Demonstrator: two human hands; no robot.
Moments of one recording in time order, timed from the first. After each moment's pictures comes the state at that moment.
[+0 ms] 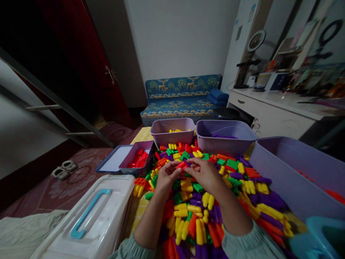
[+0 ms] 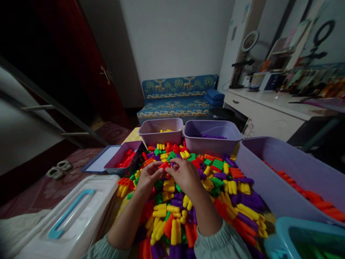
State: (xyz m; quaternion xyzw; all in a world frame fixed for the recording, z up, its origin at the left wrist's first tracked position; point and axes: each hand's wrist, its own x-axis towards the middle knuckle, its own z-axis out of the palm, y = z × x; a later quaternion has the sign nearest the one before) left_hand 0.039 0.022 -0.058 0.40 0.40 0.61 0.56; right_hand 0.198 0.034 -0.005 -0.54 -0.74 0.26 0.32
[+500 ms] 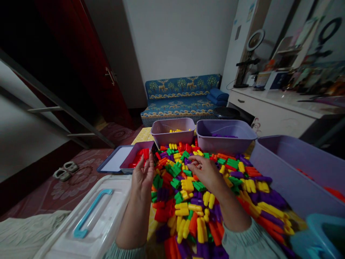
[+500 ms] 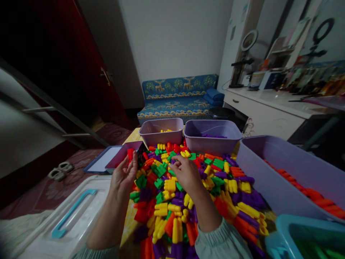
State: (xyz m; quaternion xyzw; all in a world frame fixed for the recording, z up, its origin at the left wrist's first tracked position) left_hand -0.023 0.024 0.003 -0.04 0.30 0.79 0.53; right_hand 0.199 0.041 -0.017 -0.51 -0.70 0.32 0.39
